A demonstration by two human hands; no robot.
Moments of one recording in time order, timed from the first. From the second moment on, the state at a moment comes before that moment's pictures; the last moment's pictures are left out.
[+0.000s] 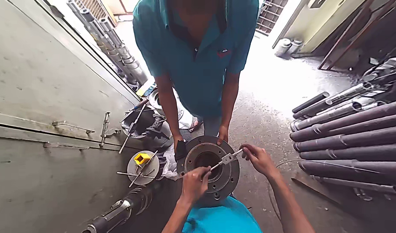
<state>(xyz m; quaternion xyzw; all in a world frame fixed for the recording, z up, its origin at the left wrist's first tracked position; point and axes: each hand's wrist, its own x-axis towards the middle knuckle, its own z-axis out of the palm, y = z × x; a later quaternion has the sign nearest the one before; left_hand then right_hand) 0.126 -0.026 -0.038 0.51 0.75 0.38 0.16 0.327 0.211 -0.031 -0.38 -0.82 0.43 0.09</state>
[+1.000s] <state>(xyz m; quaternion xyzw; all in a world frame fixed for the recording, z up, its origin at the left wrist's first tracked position) 0.084 0.013 -0.015 0.53 0.72 0.32 0.32 0.322 0.149 -0.004 -0.35 -0.77 0.50 0.18</state>
